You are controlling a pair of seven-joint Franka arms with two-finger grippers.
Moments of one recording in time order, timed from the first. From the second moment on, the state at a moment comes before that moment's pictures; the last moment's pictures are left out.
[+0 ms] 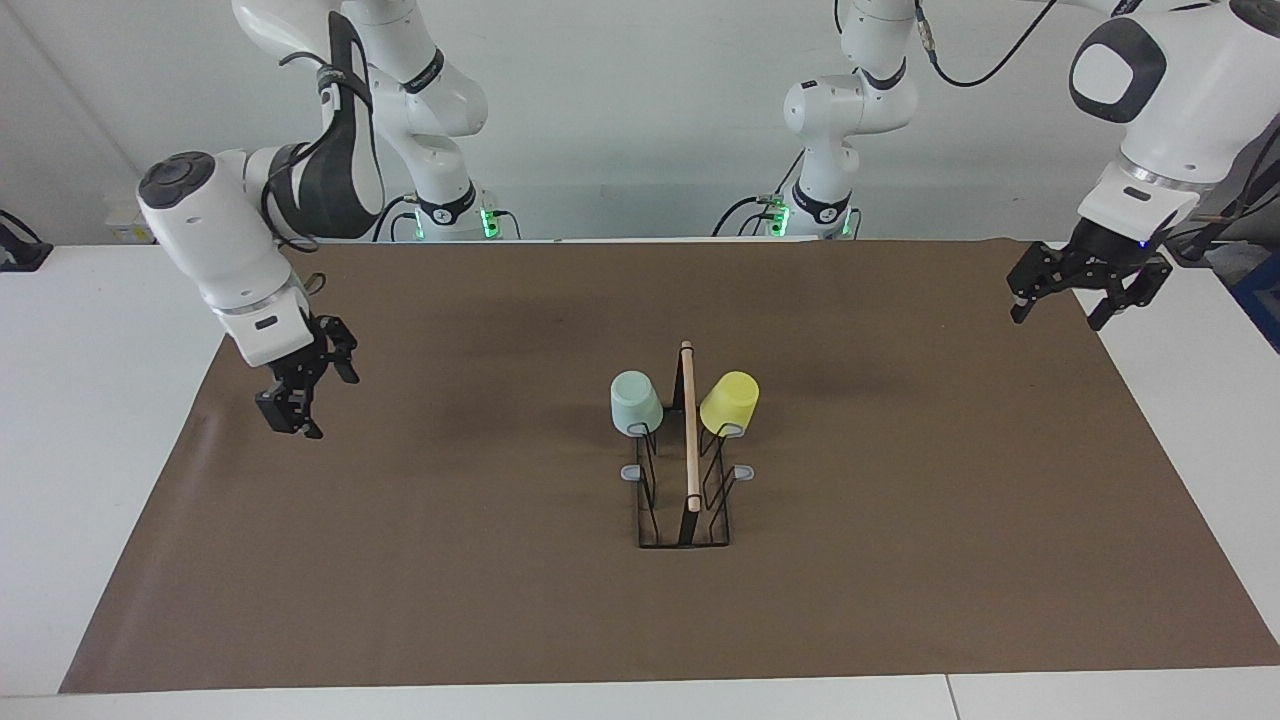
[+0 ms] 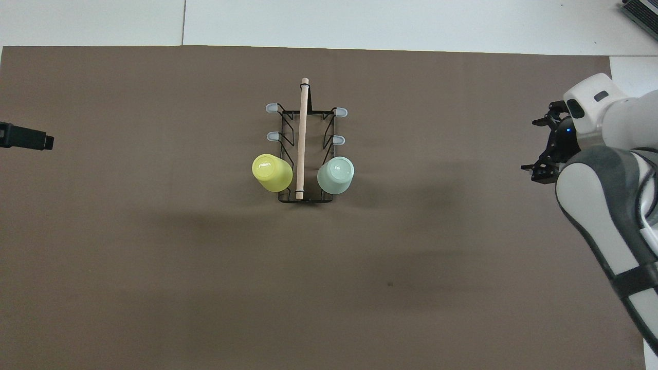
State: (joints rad) left arm 0.03 0.01 0.03 -1.62 -0.05 1.75 0.29; right arm -0.11 0.12 0.11 -1.88 0.05 2.15 -1.30
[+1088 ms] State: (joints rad) left arm -0.06 -0.04 -0.01 -1.55 0.02 1.53 0.22; right arm 0.14 0.02 0.11 -1.77 -0.07 1.84 0.13
